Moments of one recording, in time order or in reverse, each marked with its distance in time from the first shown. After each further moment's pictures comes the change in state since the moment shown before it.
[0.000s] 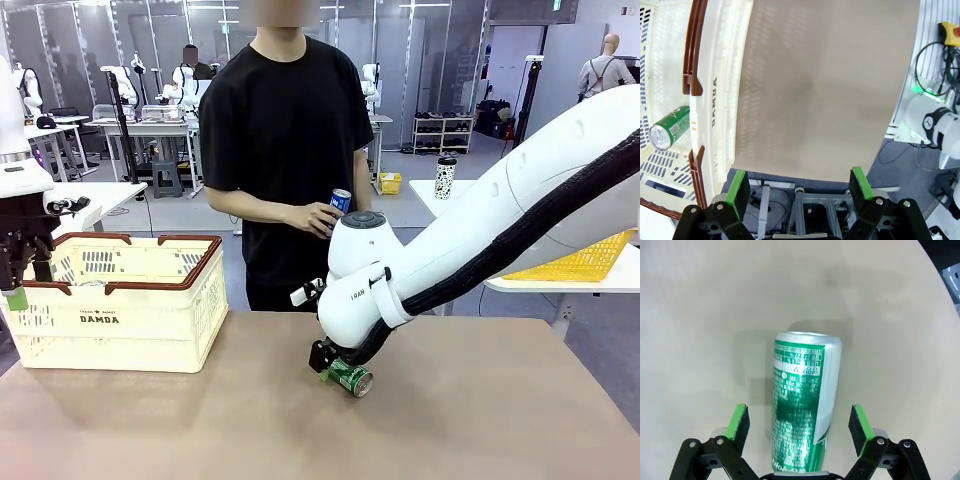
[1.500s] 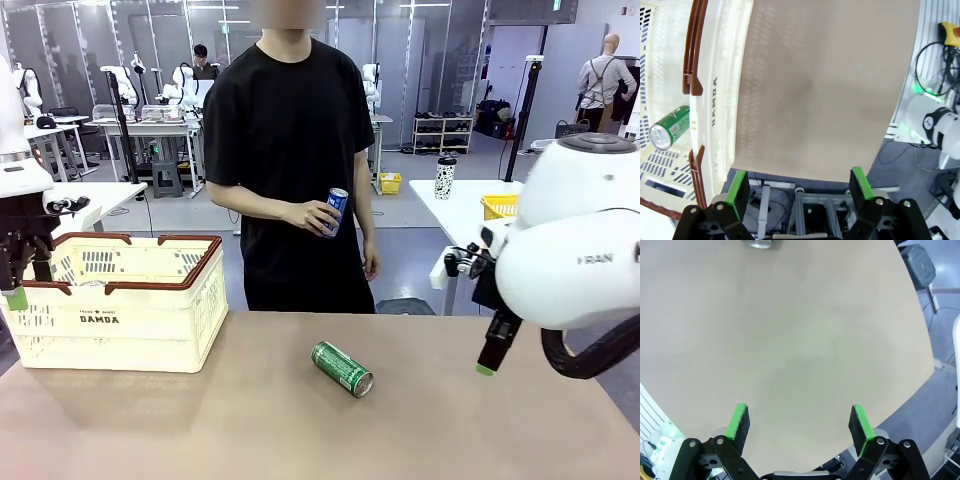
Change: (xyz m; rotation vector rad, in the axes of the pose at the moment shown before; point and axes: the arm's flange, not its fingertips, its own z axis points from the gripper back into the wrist) left arm 0.000 0.000 0.000 0.000 0.000 0.001; right arm -0.225 -0.083 0.176 -0.095 -0.015 0.221
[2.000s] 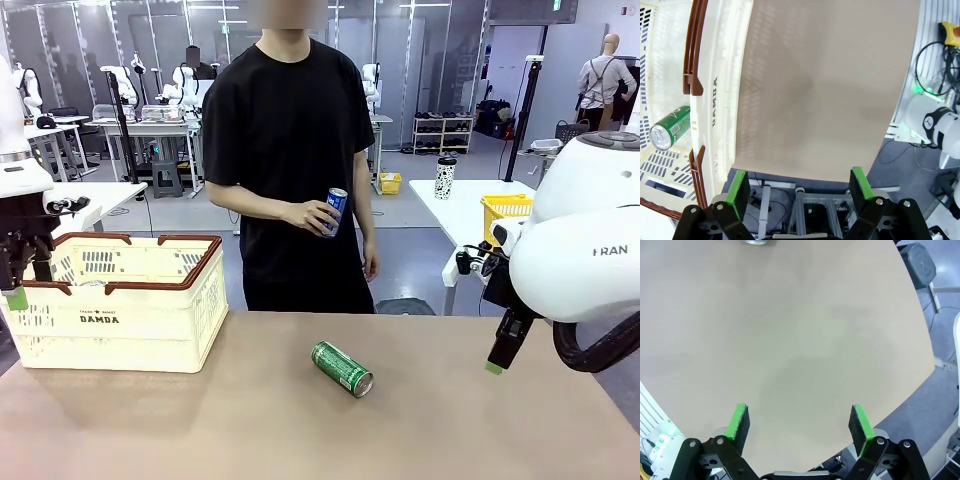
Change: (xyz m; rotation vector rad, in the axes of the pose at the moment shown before) left arm 0.000 0.000 0.000 0.001 0.000 -0.003; right arm -0.006 -0.007 0.000 0.008 -0.004 -0.005
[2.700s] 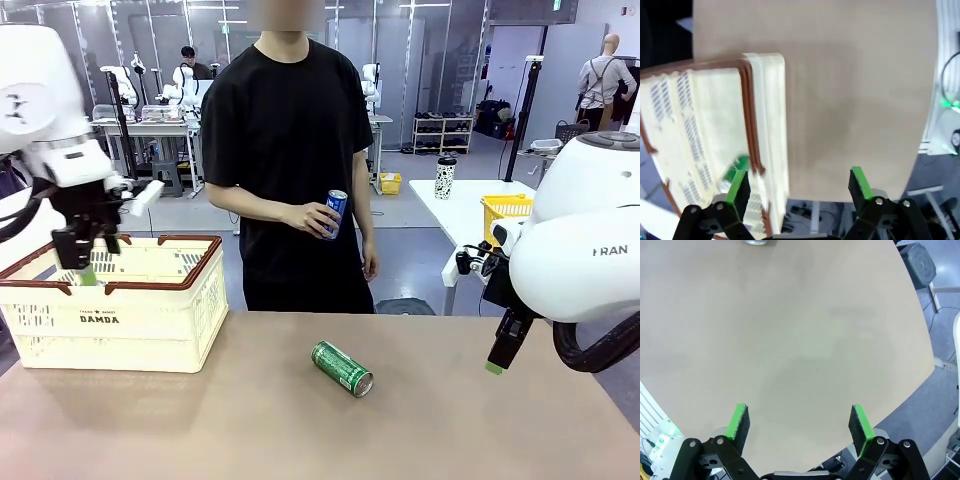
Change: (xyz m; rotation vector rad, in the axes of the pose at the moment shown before) left arm 0.118 0.001 0.027 0.176 -0.036 -0.213; right arm 0.000 0.000 0.000 0.000 0.000 0.001
